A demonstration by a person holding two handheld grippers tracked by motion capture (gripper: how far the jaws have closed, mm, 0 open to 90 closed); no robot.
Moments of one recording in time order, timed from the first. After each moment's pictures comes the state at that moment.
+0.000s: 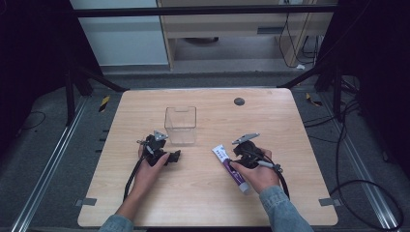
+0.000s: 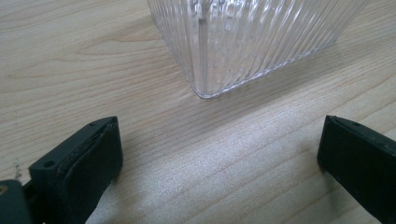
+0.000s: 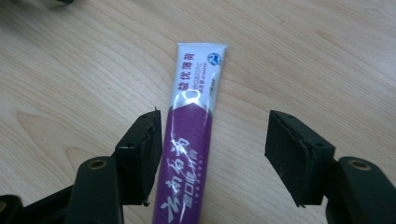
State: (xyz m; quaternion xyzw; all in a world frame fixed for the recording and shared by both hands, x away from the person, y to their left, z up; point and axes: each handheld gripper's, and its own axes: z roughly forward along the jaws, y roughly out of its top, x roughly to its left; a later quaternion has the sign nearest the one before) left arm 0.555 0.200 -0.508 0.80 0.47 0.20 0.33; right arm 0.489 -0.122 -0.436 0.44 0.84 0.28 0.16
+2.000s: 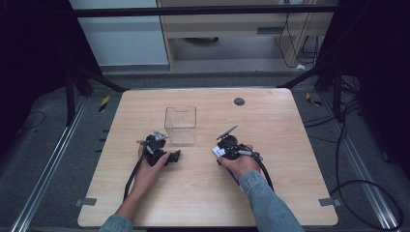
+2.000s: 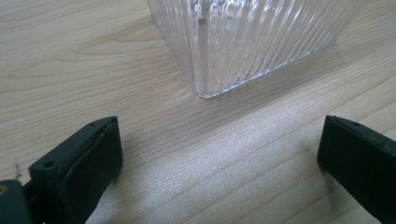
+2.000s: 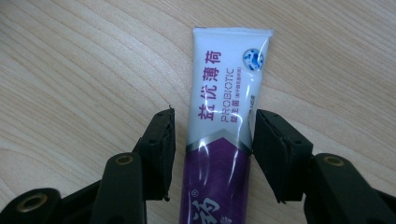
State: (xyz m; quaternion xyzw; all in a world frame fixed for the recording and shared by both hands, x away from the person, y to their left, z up) left arm 0.555 0.200 -0.508 0.80 0.47 0.20 0.33; right arm 0.535 -0.080 -0.466 0.47 0.85 0.19 0.09
